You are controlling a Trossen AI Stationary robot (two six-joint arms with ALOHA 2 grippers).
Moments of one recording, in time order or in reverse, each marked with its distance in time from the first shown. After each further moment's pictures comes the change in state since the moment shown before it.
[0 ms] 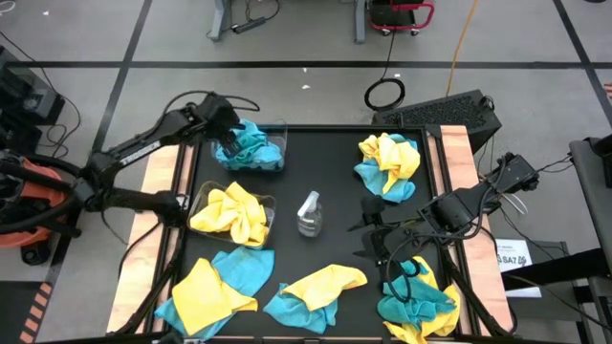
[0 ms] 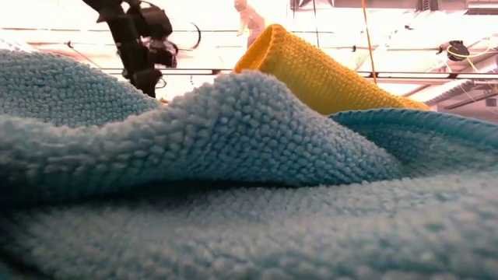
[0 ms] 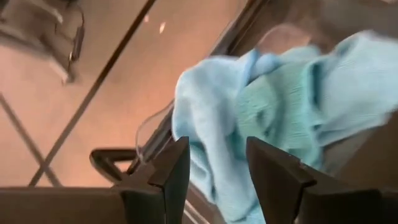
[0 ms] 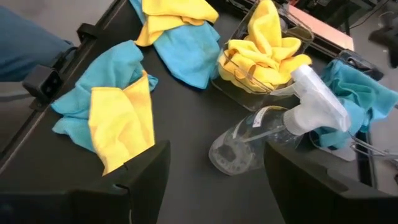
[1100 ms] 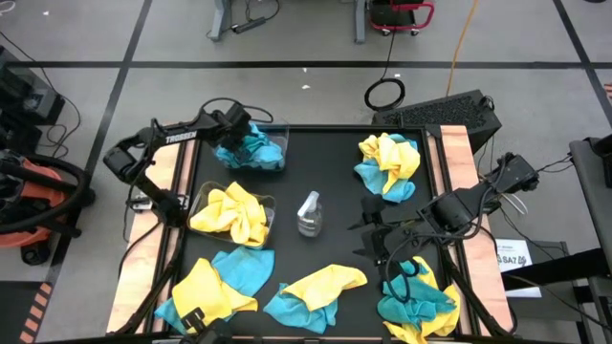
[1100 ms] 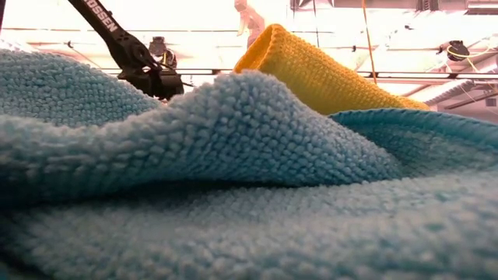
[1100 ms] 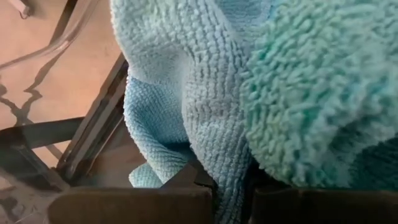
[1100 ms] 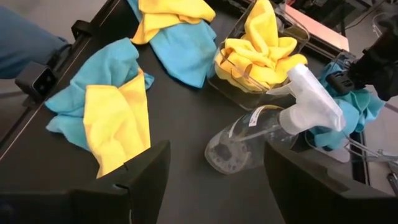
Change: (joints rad) left arm 0.102 0.369 -0.135 0.233 0.000 0.001; right arm 0.000 0.000 0.000 -0.003 0.030 -0.012
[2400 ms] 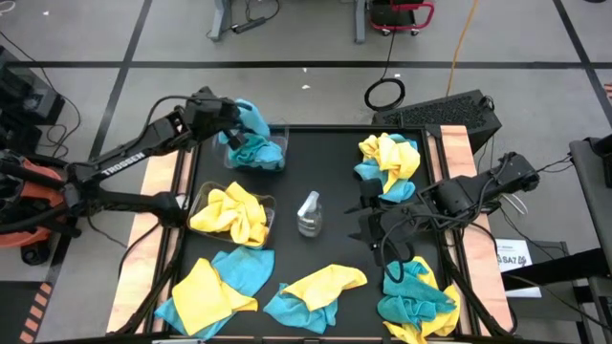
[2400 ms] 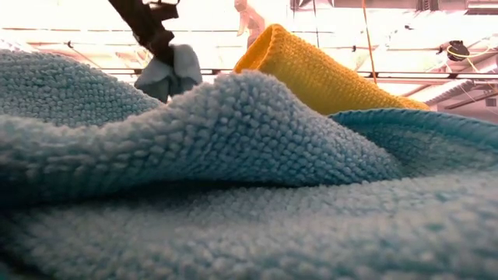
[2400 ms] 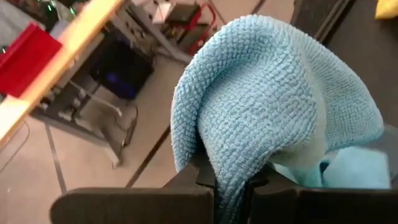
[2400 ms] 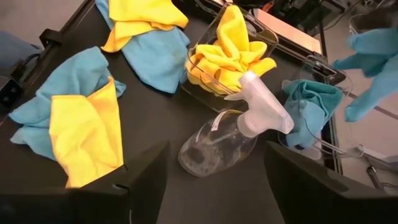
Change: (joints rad) left arm -0.260 -0.486 0.171 0.016 -0.155 0.104; right arm -0.085 -0.002 0.070 -0.029 -0.003 -0.063
